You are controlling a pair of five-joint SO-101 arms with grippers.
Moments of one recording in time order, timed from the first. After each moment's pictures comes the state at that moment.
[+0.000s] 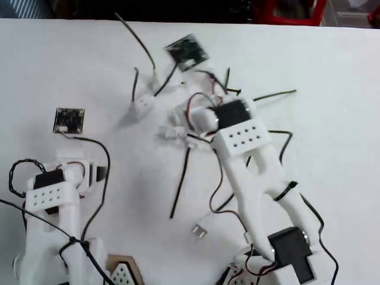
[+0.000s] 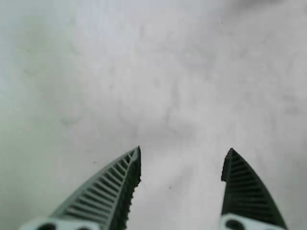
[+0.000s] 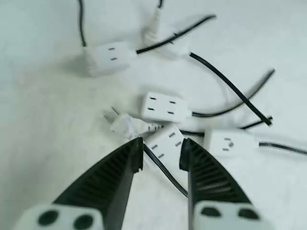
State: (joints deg) left arm -22.6 -39.1 66.8 46.8 -16.7; right arm -23.5 -10.8 9.3 63.6 10.2
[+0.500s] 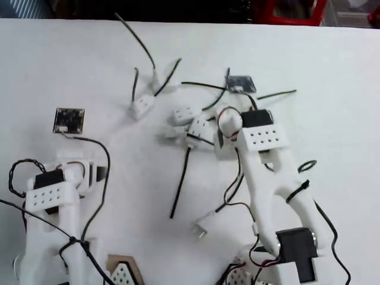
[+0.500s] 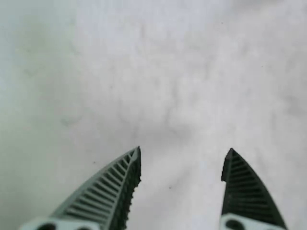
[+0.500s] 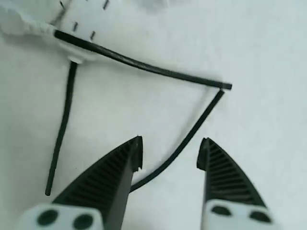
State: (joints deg) left arm -22.6 -39.1 66.8 46.8 -16.7; right arm -12.7 -10.9 25.8 75.9 -5.0
